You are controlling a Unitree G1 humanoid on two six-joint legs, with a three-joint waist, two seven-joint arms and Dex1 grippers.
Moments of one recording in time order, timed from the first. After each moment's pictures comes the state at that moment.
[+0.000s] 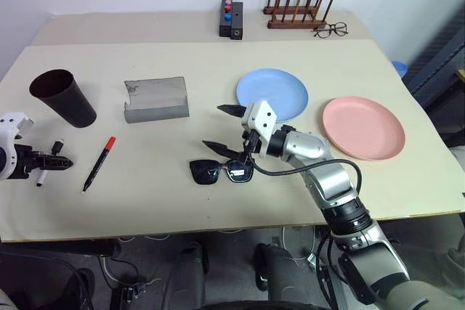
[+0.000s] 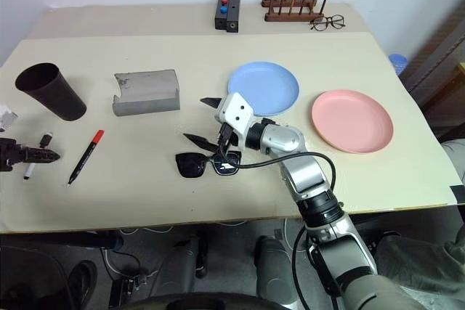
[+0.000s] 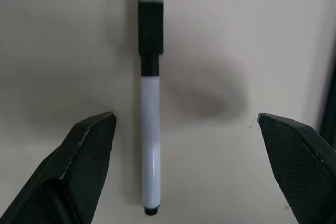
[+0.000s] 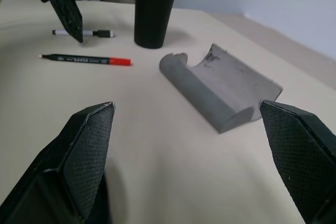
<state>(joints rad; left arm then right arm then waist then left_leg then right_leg) -0.72 1.18 -0.13 0.82 -0.16 0.94 -1.10 -0.53 -0.25 0.26 -0.04 0.17 0.20 0.77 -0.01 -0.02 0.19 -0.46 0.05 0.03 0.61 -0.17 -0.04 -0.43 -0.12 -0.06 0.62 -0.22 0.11</state>
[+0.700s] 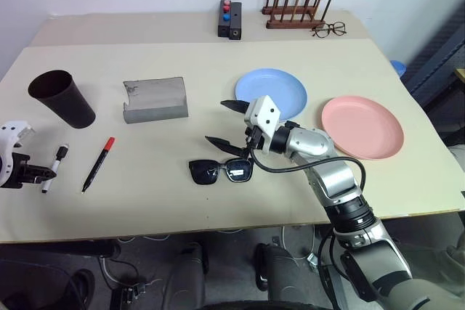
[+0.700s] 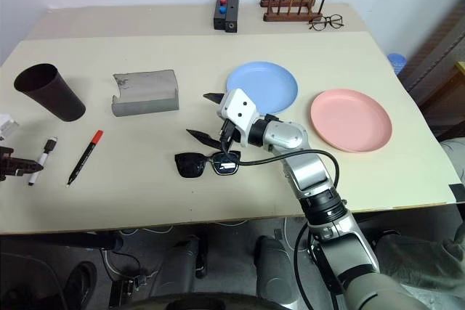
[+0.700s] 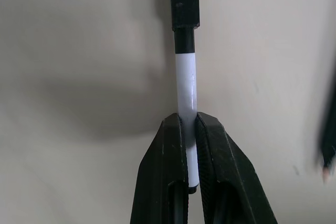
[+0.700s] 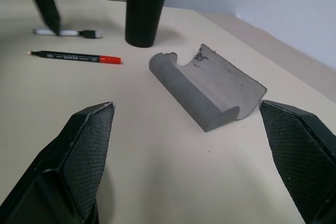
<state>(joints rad) -0.51 1.25 -0.03 0.58 -0.15 1.05 -1.20 -0.56 -0.27 0.25 -0.03 0.16 0.19 0.77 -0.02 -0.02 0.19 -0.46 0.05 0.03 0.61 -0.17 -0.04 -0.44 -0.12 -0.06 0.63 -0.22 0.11</state>
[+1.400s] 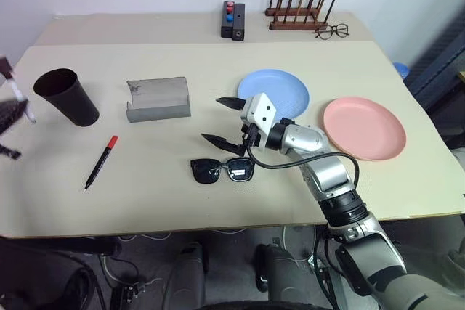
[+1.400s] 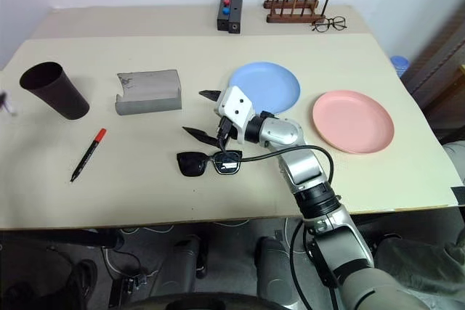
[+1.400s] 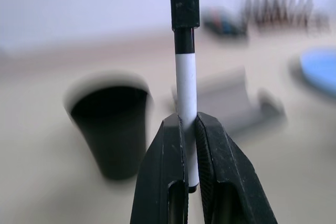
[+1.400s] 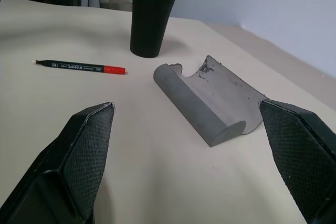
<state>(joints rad) -0.24 0.82 0.92 -0.01 -0.51 0.57 -0.96 -0.61 -0.24 0.25 0.07 0.17 0.12 0.81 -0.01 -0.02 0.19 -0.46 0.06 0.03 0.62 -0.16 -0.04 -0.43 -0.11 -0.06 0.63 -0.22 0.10</state>
